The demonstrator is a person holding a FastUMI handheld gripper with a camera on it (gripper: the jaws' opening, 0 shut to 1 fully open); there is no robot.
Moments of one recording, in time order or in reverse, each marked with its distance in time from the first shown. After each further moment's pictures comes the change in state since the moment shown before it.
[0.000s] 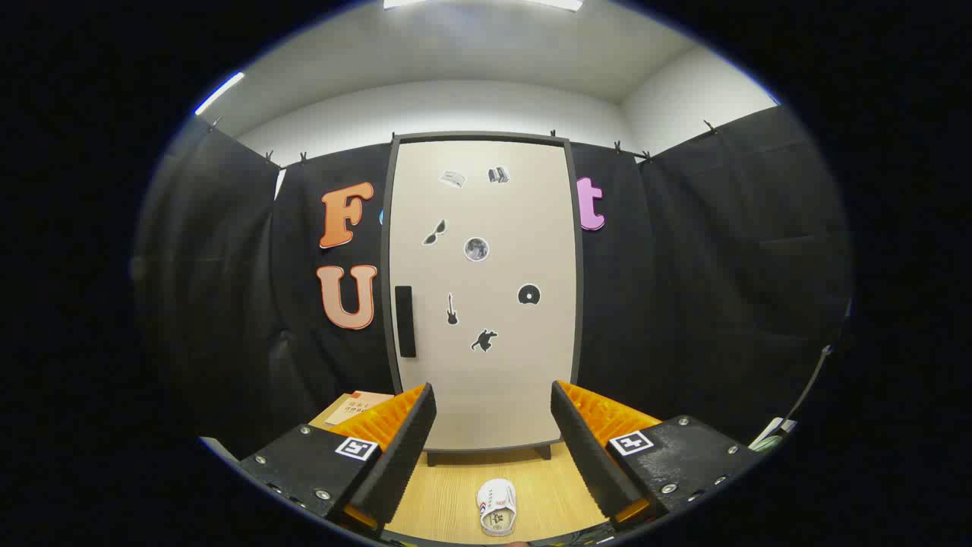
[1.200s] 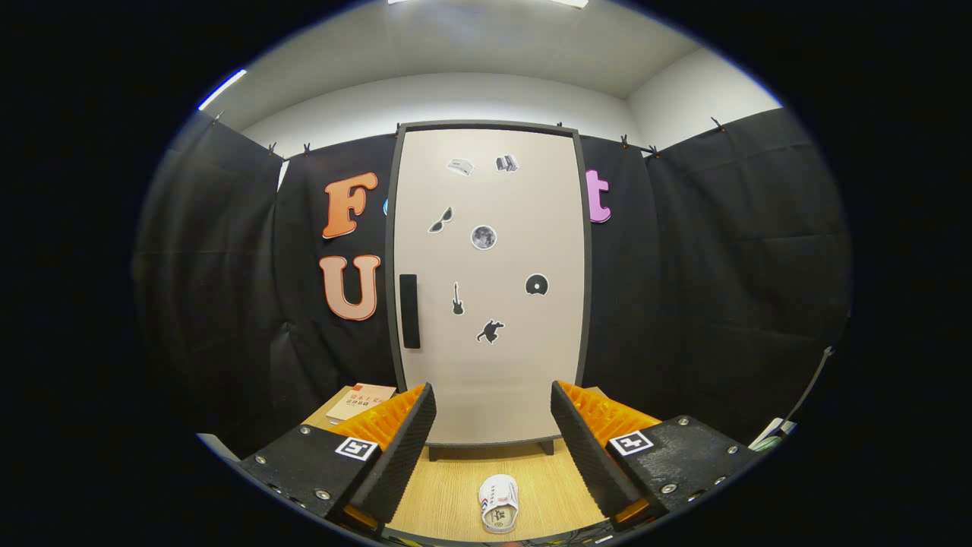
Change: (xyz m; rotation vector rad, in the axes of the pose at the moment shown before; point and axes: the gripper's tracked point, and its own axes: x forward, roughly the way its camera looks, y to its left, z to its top) arm 0.010 0.013 -0.011 -0.016 0.038 0.012
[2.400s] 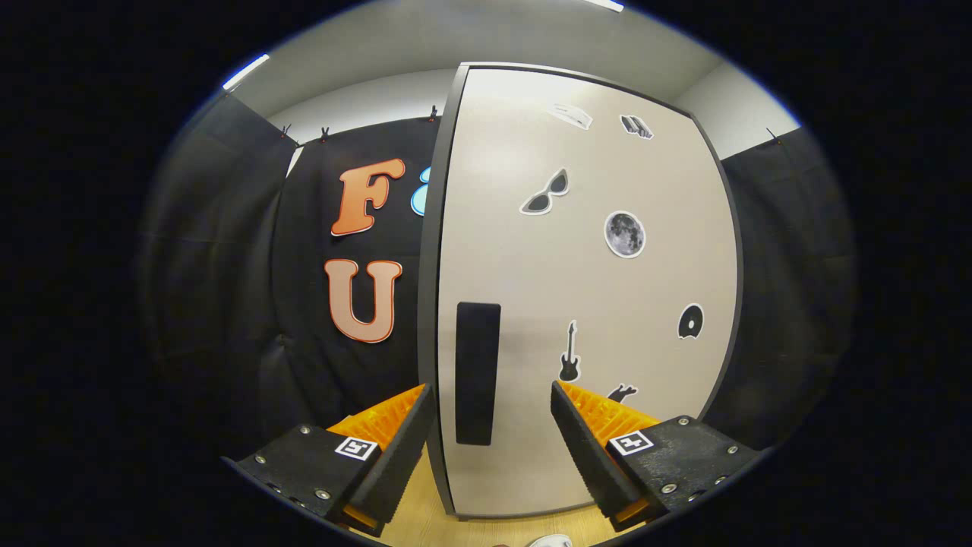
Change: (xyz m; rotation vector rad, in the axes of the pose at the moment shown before) arm 0.226 0.133 0.028 -0.046 -0.079 0.077
